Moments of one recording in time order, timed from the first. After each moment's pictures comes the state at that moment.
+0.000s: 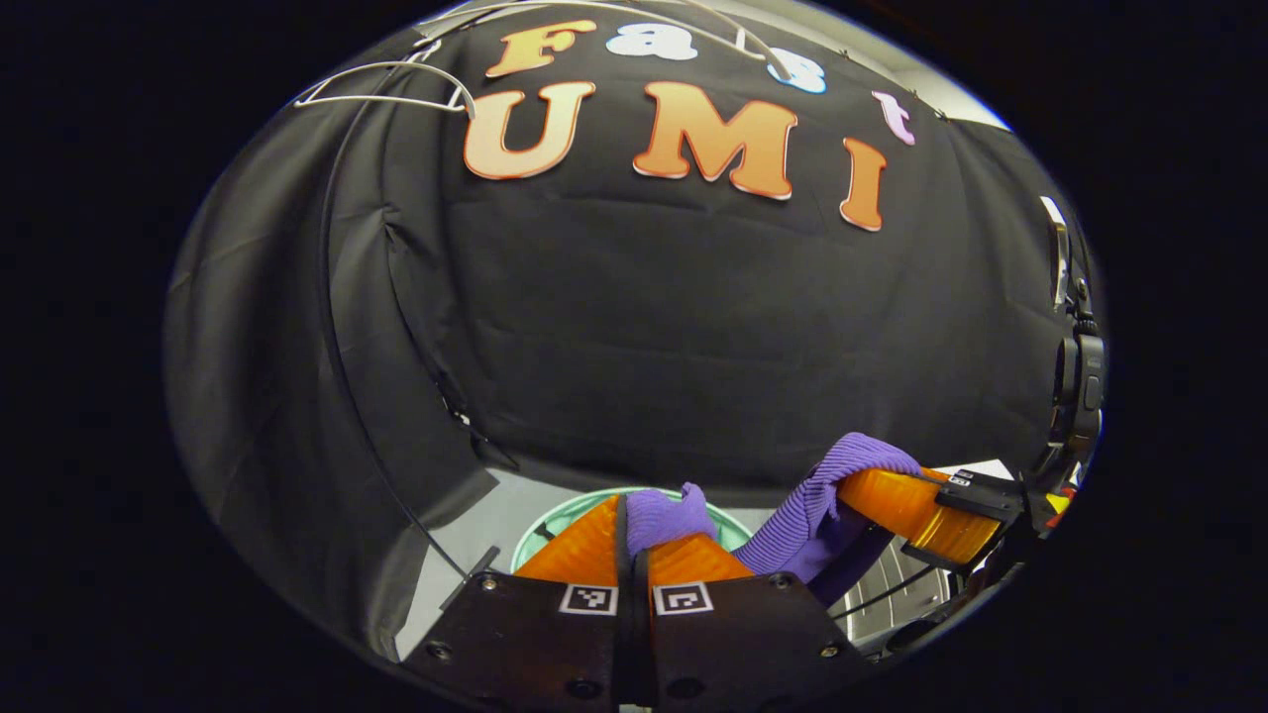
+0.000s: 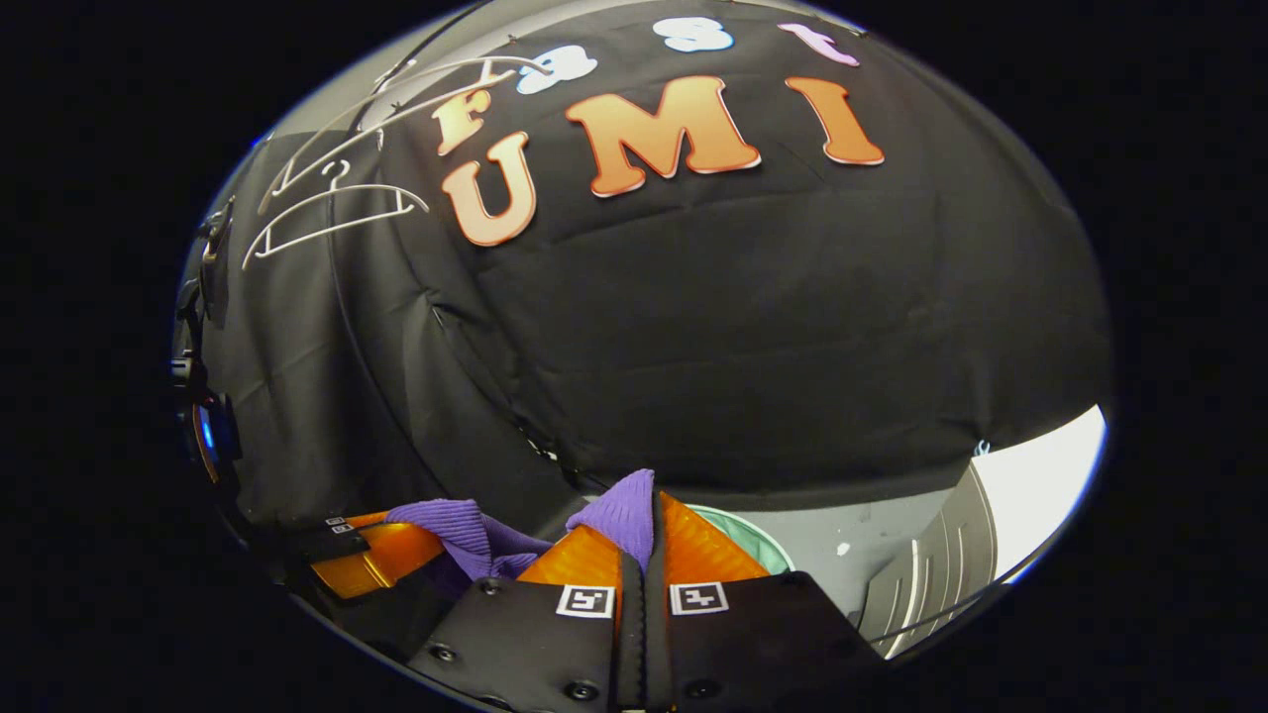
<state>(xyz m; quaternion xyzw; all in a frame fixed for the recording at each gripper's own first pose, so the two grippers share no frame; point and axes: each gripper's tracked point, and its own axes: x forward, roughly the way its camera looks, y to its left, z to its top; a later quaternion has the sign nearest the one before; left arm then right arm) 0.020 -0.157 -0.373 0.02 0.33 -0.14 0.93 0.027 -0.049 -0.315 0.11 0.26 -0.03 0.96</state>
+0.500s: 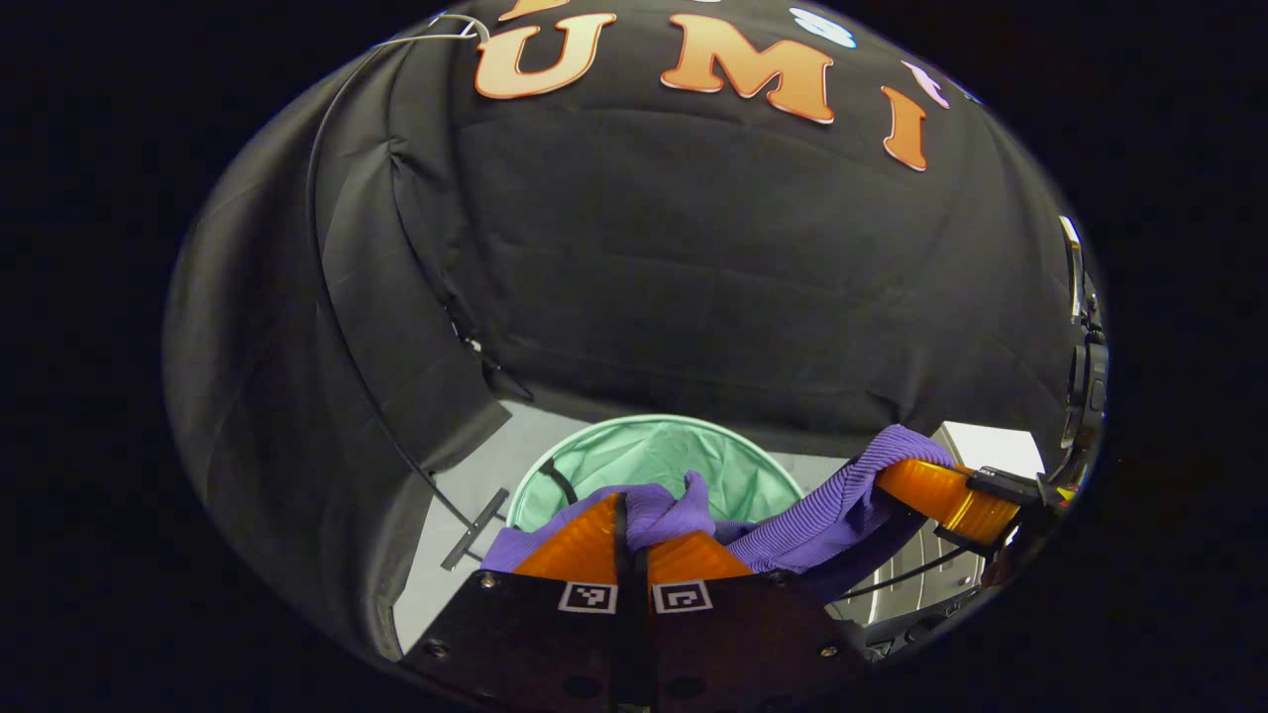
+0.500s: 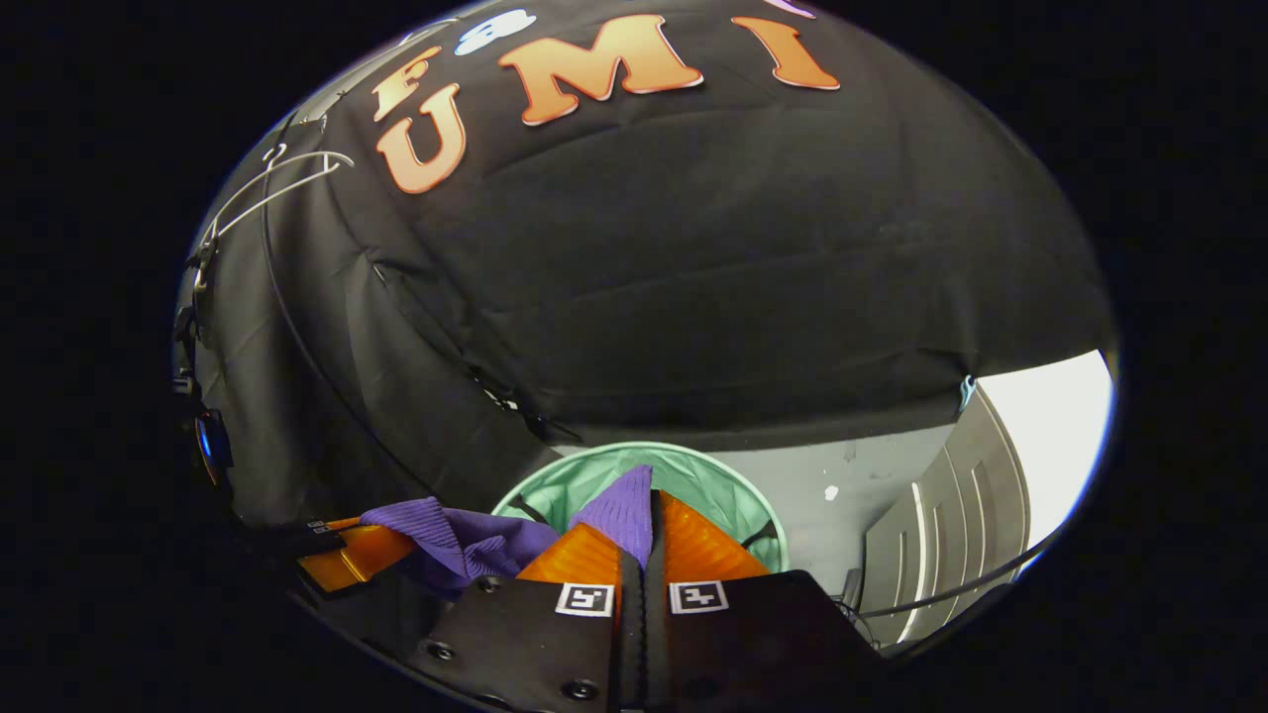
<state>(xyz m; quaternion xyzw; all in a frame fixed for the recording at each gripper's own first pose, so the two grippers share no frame) 0.011 -0.138 -0.475 0.03 0.44 -0.10 0.89 0.032 -0.078 -0.432 0.14 0.35 -0.06 0.92</state>
